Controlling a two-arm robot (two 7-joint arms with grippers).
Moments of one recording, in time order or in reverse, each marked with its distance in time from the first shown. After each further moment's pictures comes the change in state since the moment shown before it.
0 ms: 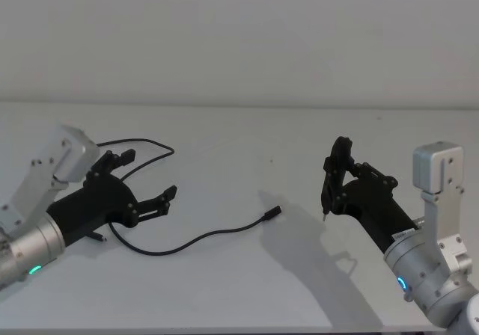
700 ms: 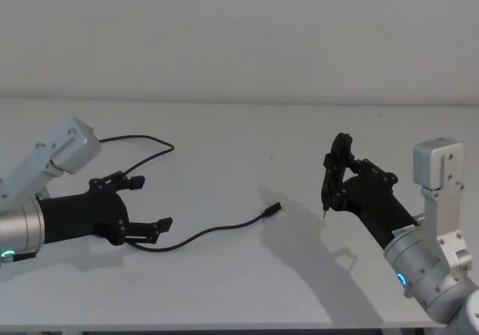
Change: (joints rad) left arm -0.163 0.098 0.080 0.084 -0.074 0.167 -0.314; right arm 0.000 0.000 0.000 0.000 0.000 0.000 0.000
